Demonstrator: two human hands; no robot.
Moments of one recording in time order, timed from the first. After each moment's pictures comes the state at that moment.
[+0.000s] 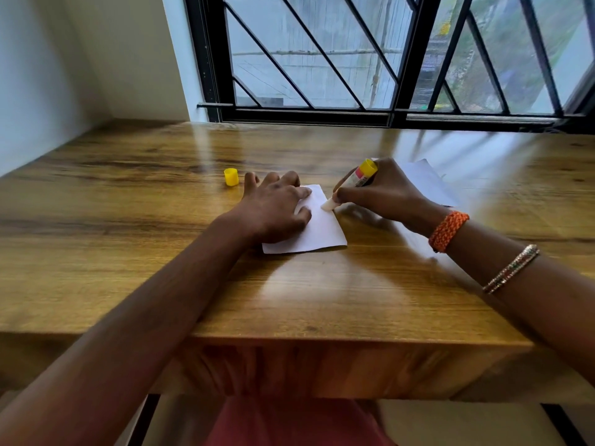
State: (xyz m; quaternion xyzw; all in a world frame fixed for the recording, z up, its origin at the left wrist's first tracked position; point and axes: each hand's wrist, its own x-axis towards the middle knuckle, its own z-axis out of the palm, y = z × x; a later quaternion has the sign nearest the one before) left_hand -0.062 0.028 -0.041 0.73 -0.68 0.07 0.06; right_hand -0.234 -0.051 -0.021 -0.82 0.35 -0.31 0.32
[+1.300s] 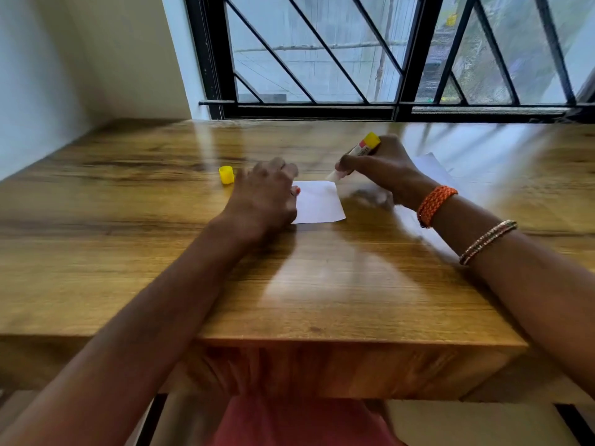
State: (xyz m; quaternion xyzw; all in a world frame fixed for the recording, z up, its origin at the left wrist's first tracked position) left_hand -0.069 0.045 -0.026 0.76 -0.62 0.12 0.12; right_hand -0.215 -0.080 -0.015 -0.77 0.40 -0.36 0.35
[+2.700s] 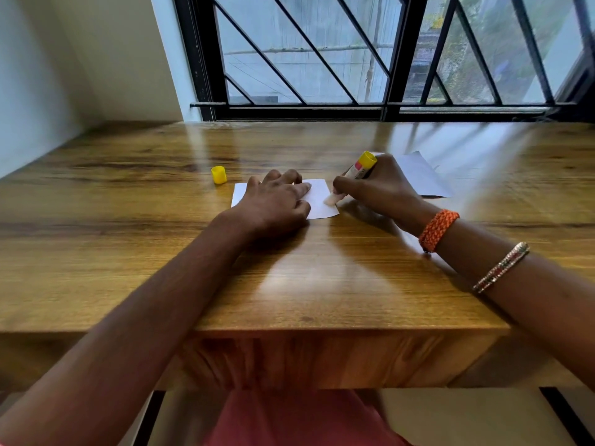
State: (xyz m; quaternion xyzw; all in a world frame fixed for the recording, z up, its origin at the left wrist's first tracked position) left_hand -0.074 0.030 -0.037 0.73 -0.69 0.03 0.06; right_hand -0.237 -0.040 -0.024 -0.79 0.41 -0.34 0.31
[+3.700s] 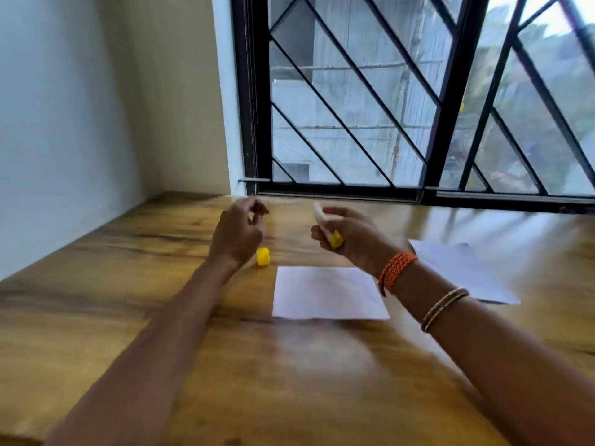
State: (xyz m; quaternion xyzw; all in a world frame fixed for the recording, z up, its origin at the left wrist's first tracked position) left_hand 0.046 0.017 -0.010 0.71 -0.50 0.07 0.49; right_hand -0.117 -0.082 0.002 -0.57 0.31 -0.34 0.68
